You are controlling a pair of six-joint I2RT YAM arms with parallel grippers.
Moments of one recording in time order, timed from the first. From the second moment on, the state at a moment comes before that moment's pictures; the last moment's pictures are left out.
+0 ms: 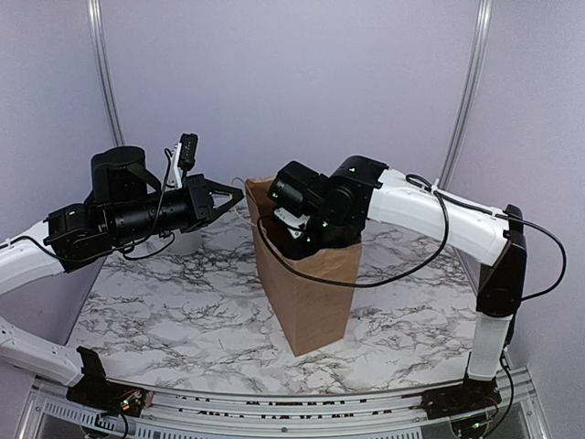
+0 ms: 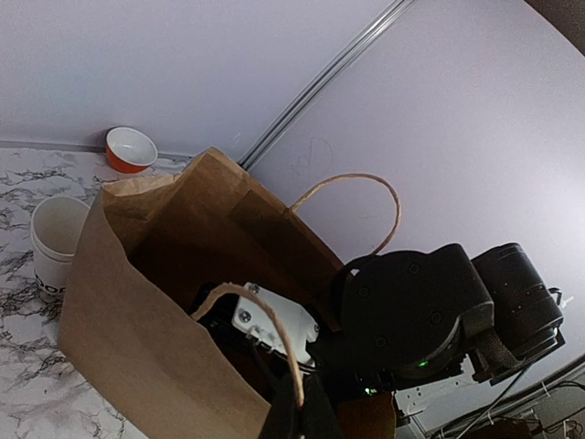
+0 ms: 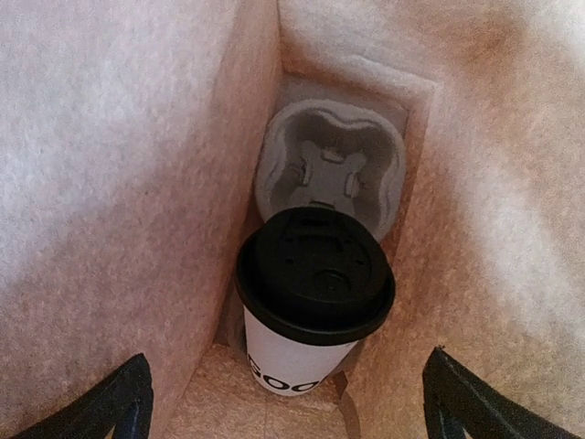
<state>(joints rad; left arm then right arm) -0.94 1.13 1.12 -0.15 0.00 -0.75 1.05 1.93 1.97 -1.25 0.14 0.37</state>
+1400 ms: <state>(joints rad) -0.94 1.19 1.16 -0.15 -0.04 -0.74 1.05 1.88 2.32 -1.20 0.26 0.28</state>
